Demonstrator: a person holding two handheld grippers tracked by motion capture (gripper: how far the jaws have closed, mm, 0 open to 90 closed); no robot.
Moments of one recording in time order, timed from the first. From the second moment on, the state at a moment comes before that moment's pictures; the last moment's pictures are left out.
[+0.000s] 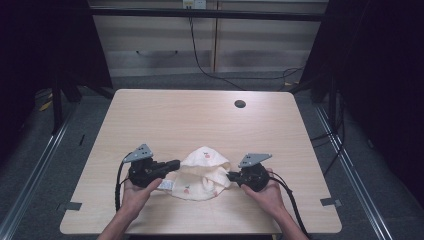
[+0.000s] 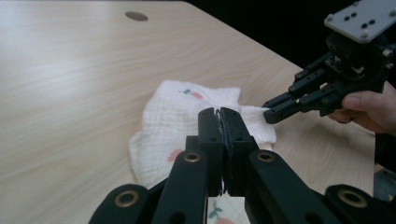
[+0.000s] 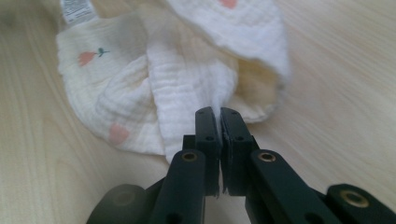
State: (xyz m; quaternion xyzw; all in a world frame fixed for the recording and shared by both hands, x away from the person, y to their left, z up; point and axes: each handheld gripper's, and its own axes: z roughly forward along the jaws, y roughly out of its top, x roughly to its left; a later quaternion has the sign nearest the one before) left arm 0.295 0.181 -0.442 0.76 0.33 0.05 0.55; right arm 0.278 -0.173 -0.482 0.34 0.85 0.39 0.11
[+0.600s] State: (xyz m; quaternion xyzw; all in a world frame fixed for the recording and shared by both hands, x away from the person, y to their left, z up) left arm 0.306 0.218 -0.439 0.73 0.39 0.08 0.56; right arm 0.257 -0.179 -0.476 0.32 0.86 0.40 0.08
